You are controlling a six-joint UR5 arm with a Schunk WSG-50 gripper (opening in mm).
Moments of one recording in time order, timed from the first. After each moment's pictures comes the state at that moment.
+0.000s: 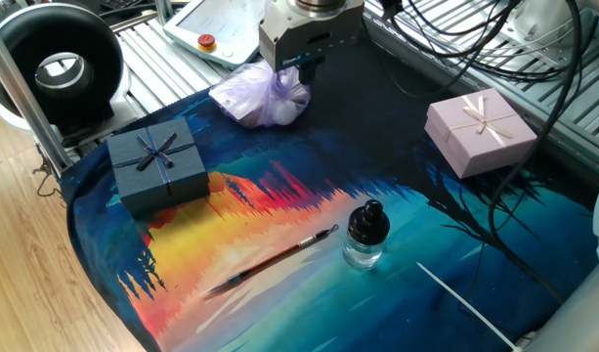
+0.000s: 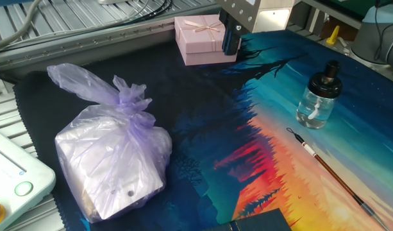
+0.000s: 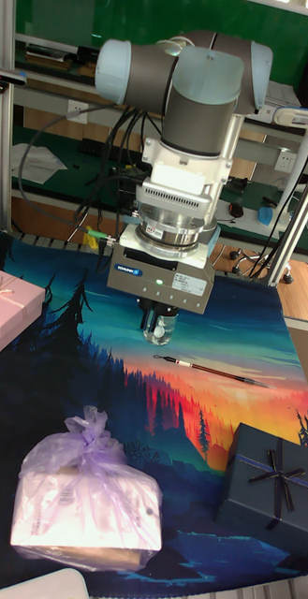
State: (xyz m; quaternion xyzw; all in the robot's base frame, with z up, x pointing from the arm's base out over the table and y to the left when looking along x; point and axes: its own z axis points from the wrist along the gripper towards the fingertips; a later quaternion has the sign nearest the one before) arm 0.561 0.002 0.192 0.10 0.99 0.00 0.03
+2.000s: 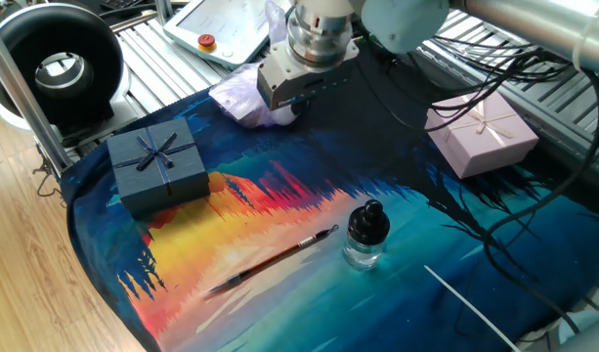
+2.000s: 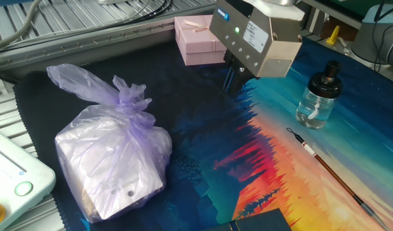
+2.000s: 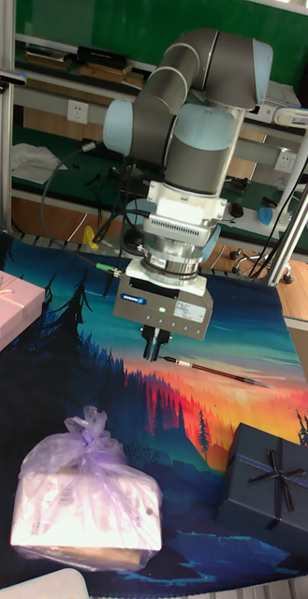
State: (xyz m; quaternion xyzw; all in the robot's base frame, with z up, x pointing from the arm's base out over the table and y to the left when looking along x) arm 0.567 0.023 0.132 0.11 0.99 0.02 0.12
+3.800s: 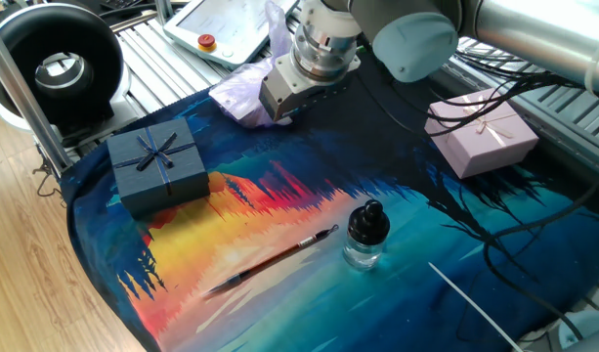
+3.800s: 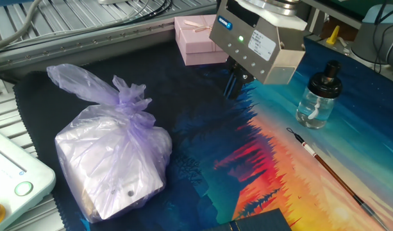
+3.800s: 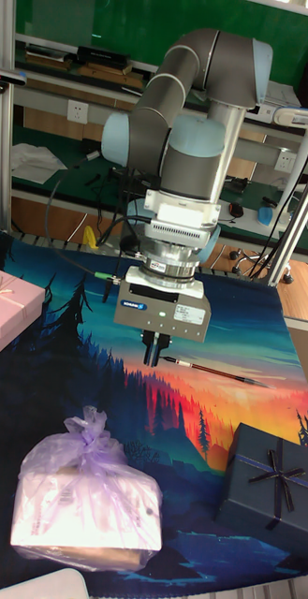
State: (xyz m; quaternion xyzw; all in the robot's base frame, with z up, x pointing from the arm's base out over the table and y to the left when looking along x) arm 0.563 0.022 0.118 0.06 0.99 0.01 0.14
